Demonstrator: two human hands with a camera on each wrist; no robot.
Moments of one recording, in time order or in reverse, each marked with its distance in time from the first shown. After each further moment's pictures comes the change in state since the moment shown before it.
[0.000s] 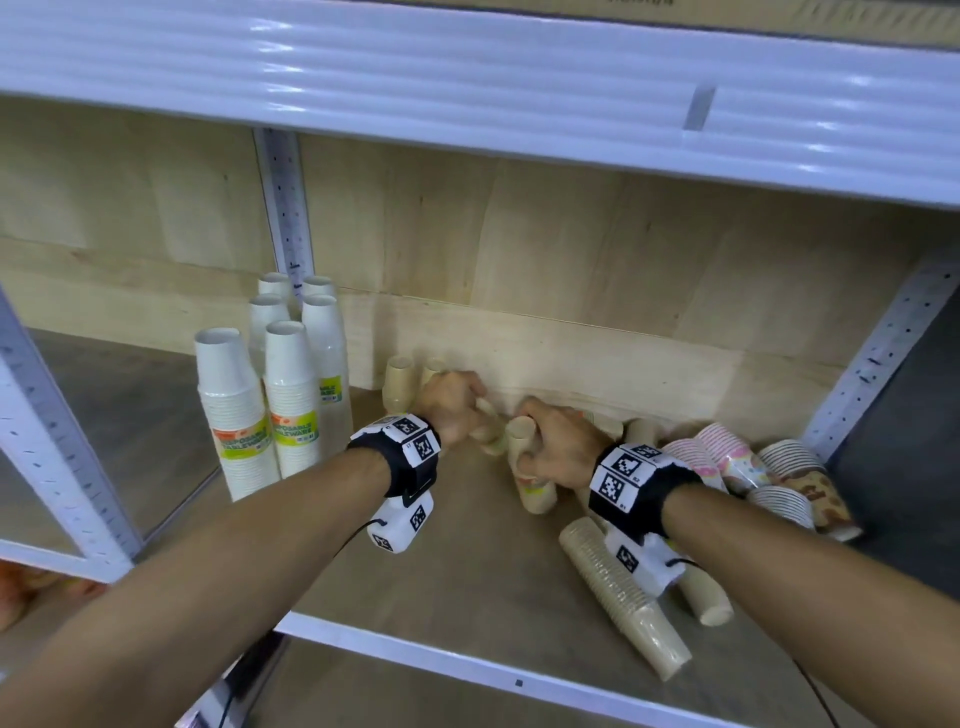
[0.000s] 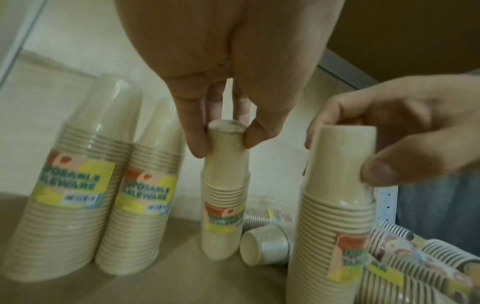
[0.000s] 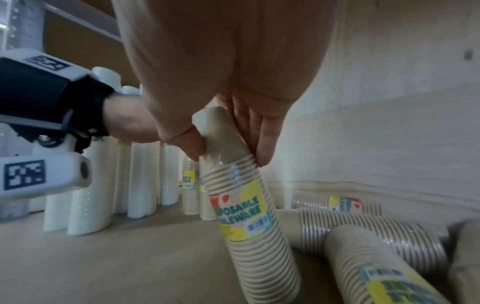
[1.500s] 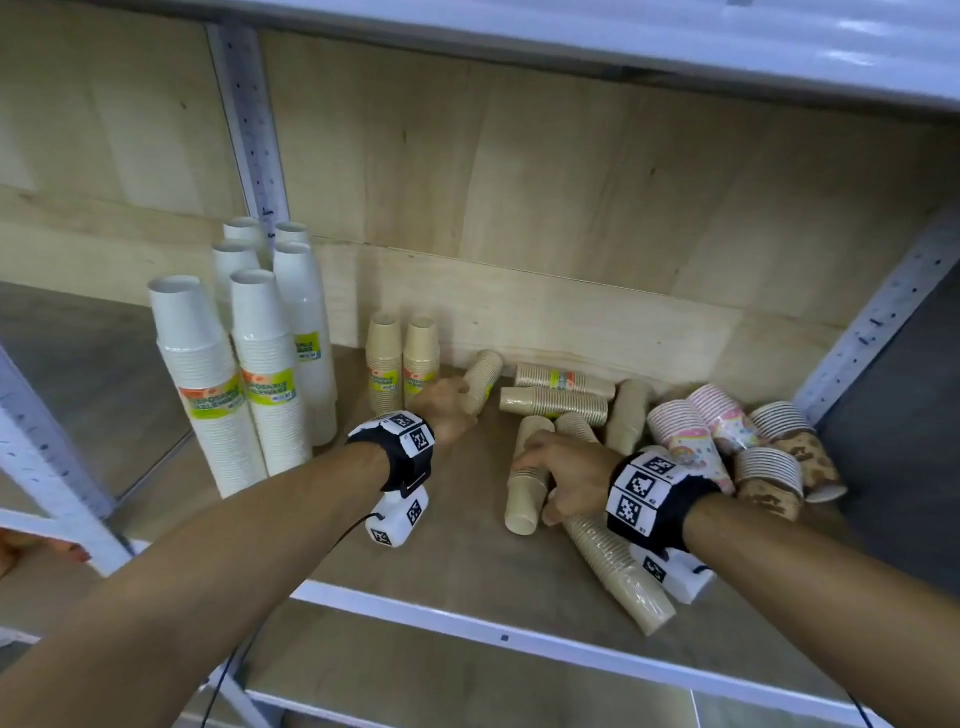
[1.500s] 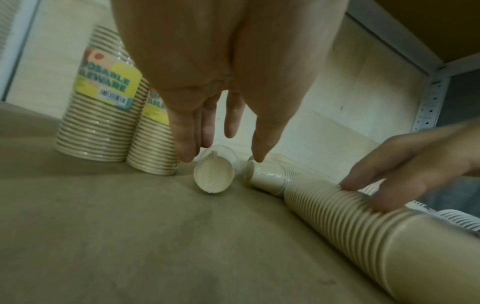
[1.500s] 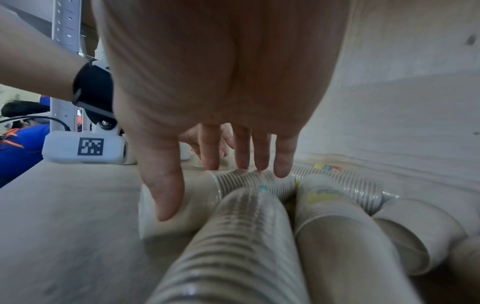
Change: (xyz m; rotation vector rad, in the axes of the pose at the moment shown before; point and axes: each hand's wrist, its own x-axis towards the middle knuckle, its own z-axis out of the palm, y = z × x) left_hand 0.005 -0.037 0.068 0.064 -0.106 -0.138; right_hand -0.027 0.038 0.041 -0.189 -0.388 -0.029
